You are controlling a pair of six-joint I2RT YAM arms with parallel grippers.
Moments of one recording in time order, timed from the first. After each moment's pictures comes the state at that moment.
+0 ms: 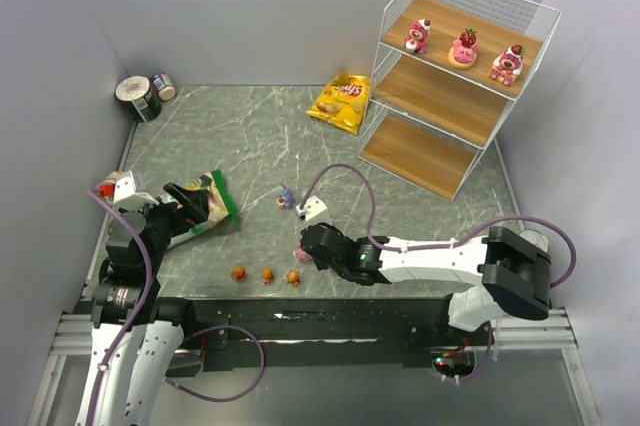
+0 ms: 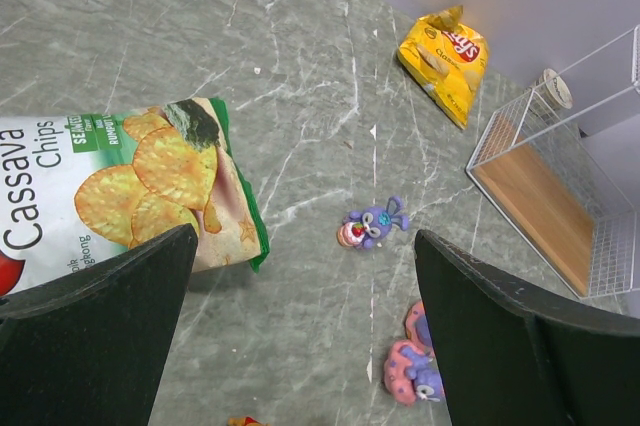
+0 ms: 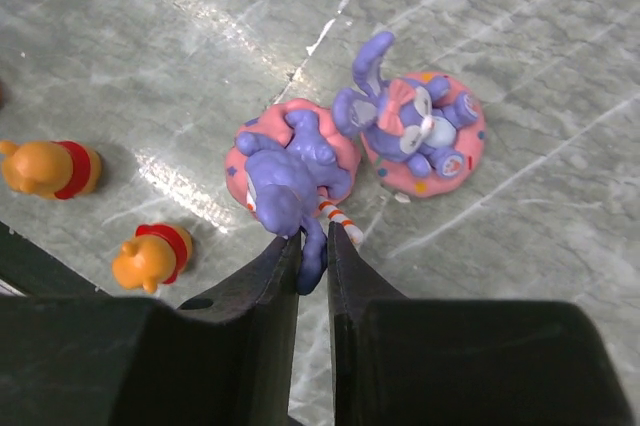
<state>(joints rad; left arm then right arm) -0.09 0.35 0.64 -0.49 -0.04 -0.56 1.21 1.45 0.80 -0.15 0.47 0.43</state>
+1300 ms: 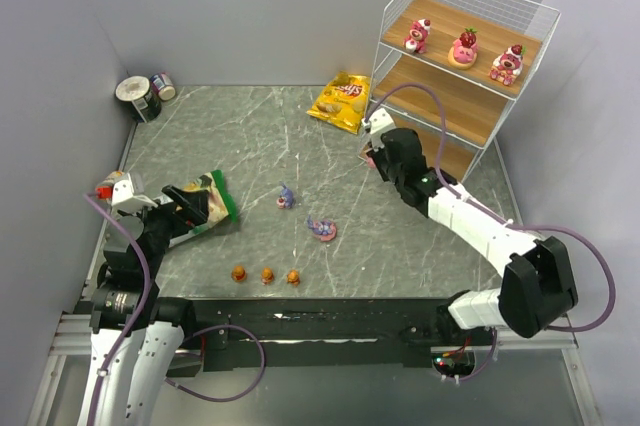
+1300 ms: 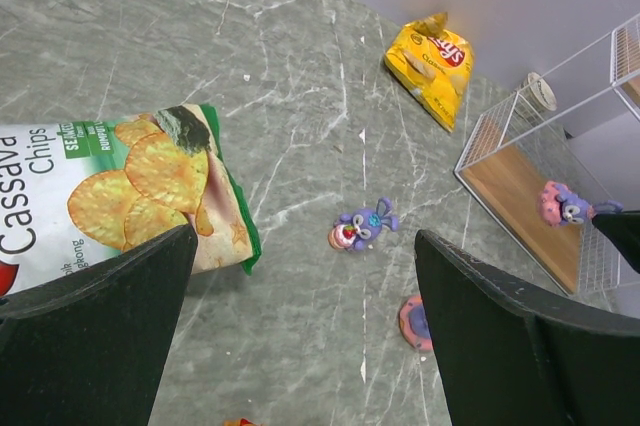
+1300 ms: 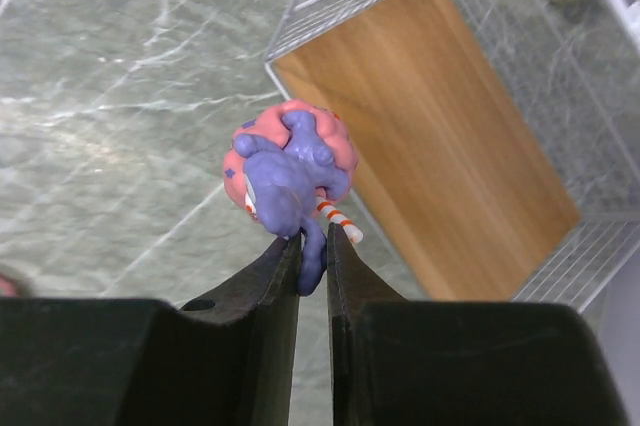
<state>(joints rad) -0.09 0.32 0.64 -0.49 -0.03 -0.56 0.51 1.33 0.97 -0.18 0.31 -0.20</state>
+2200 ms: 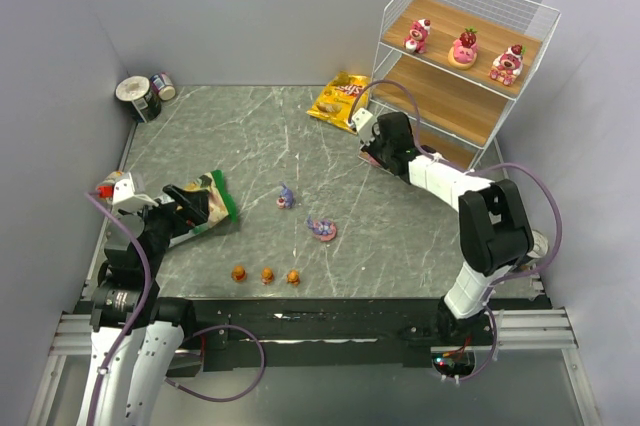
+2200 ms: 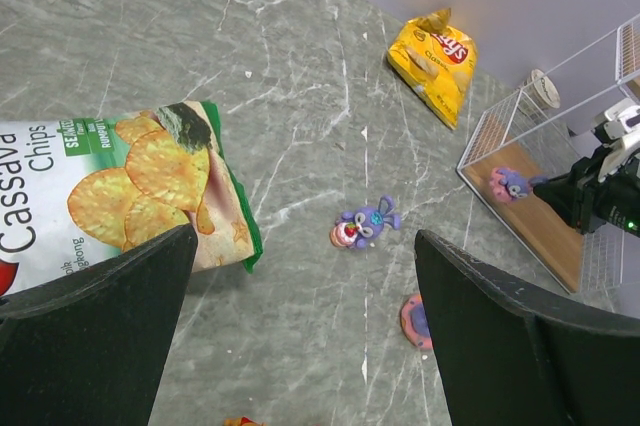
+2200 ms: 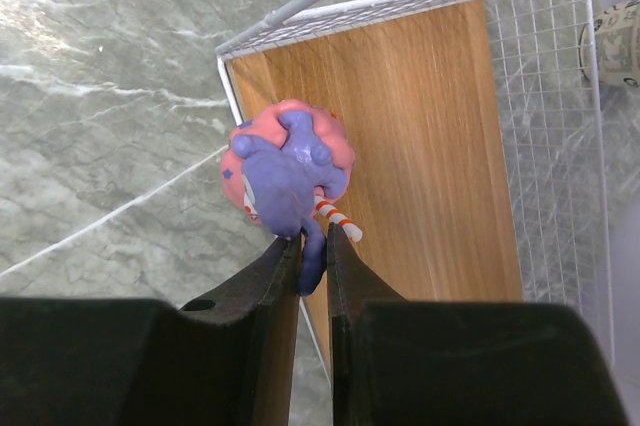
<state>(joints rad) -0.09 0.33 0.64 -0.49 -0.03 -0.56 0.35 1.71 1.14 -0.12 0.12 -0.58</state>
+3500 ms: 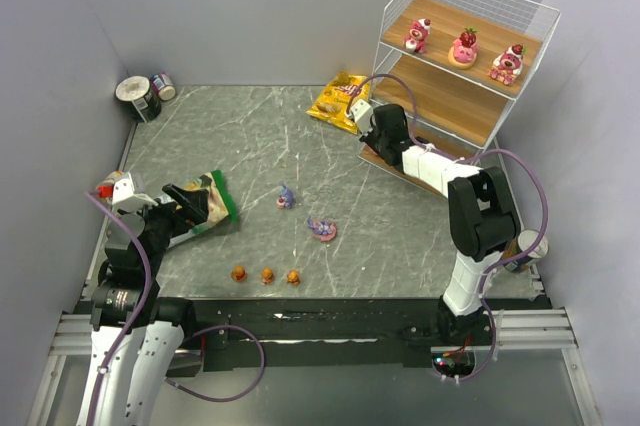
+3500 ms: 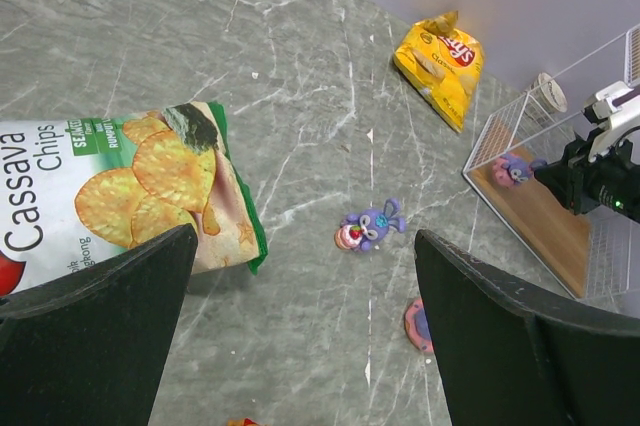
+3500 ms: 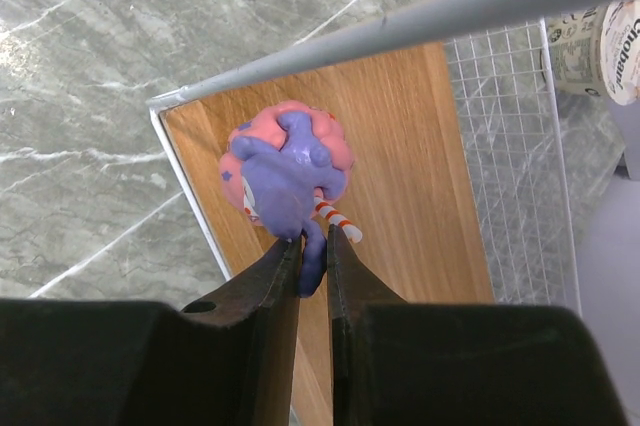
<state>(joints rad) -0.09 0.34 0.64 -0.49 -0.04 -0.56 0.34 1.84 1.25 -0.08 0.18 -0.59</state>
